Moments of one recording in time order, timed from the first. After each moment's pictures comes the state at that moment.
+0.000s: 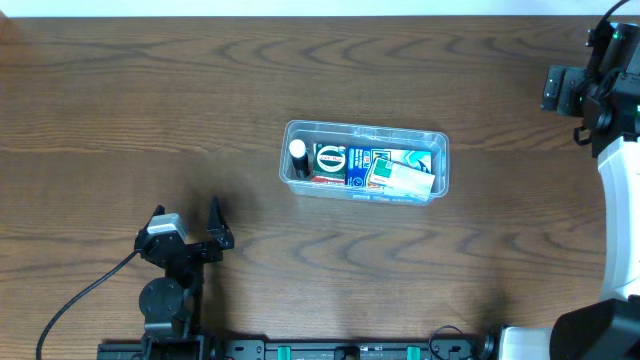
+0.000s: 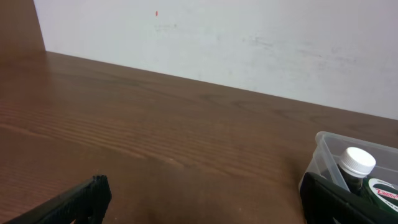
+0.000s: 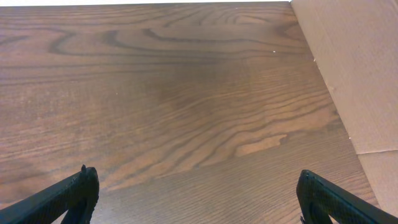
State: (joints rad) left arm 0.01 0.01 0.02 -0.12 -0.06 -0.19; right arm -0.22 1.55 1.47 -0.70 0.21 -0.09
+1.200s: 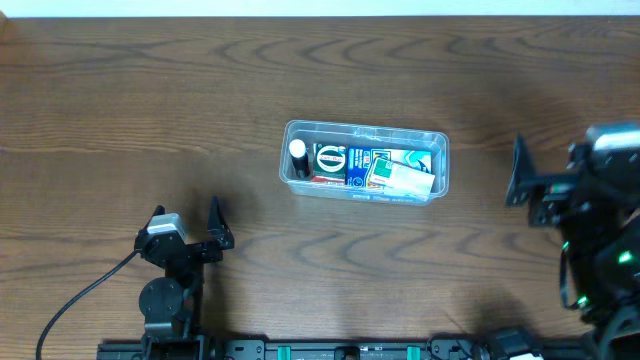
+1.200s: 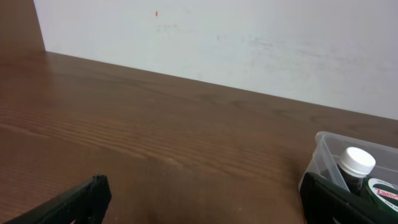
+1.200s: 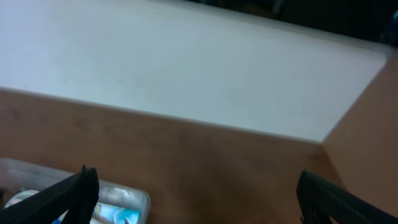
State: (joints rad) left arm 0.01 0.01 0.02 -0.12 -0.06 -0.19; right arm 0.23 0.68 1.14 -0.69 0.24 -0.10
